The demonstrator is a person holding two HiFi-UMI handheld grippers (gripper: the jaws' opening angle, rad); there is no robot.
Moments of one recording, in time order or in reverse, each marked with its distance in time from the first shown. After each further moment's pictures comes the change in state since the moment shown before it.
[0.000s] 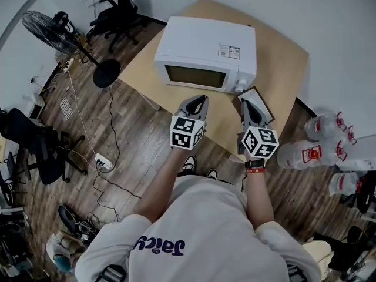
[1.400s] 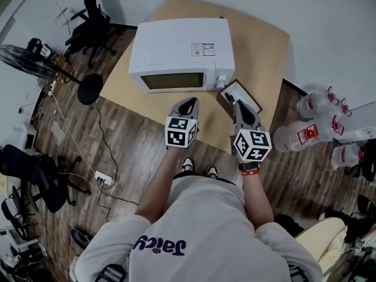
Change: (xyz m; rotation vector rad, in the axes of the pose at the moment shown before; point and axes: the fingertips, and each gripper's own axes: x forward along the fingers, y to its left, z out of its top) left arm 0.056 -0.002 -0.036 -0.005 0.130 -0.045; right arm -0.011 -0.028 0.003 0.002 -0.025 -0.132
